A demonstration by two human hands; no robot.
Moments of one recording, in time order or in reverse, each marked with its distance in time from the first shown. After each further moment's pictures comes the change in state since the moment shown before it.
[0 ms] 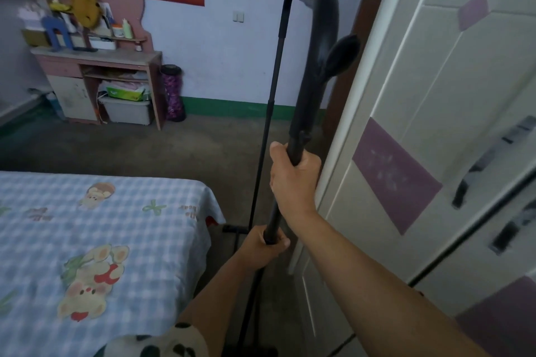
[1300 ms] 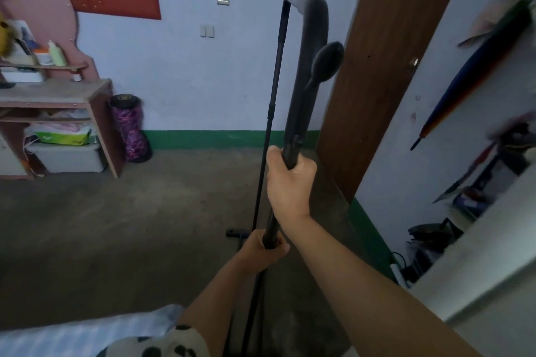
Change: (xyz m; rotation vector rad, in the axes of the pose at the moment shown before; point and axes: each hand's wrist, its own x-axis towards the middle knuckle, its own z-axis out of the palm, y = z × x) left_hand 0.546 -0.056 -0.174 -0.061 -0.123 0.111; right_hand 0.495 0.193 0.081 -0.048 0.168 -0.056
